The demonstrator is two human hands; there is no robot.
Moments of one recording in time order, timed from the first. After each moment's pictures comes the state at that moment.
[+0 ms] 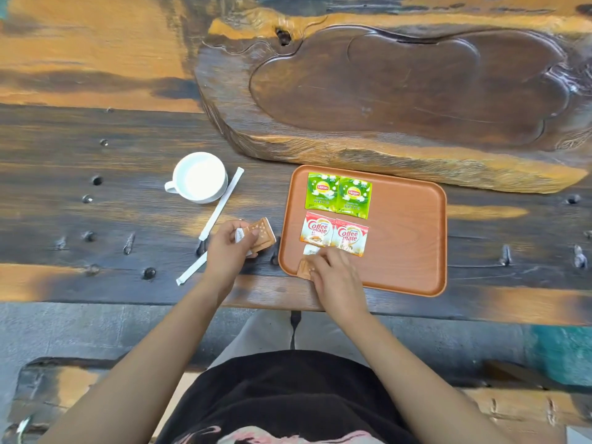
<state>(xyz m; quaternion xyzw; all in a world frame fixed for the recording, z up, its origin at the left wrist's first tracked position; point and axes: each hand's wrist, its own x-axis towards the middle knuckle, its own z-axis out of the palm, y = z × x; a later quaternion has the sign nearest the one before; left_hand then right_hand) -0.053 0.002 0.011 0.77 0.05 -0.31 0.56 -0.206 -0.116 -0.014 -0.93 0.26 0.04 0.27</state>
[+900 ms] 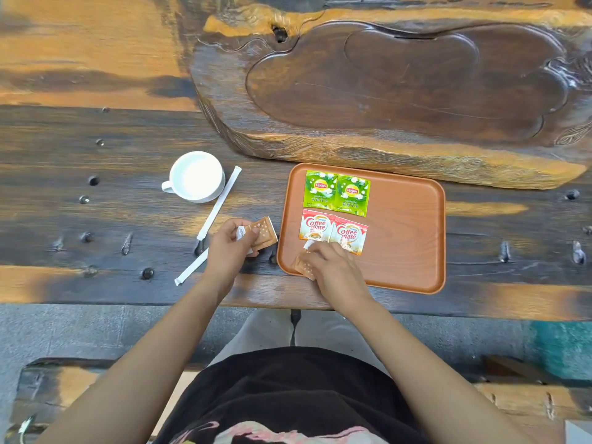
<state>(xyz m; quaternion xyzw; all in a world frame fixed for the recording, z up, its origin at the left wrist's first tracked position) -0.051 0.000 0.006 0.75 0.05 -0.35 0.57 -0.200 -0.130 -0.013 -0.95 0.18 0.06 0.25</state>
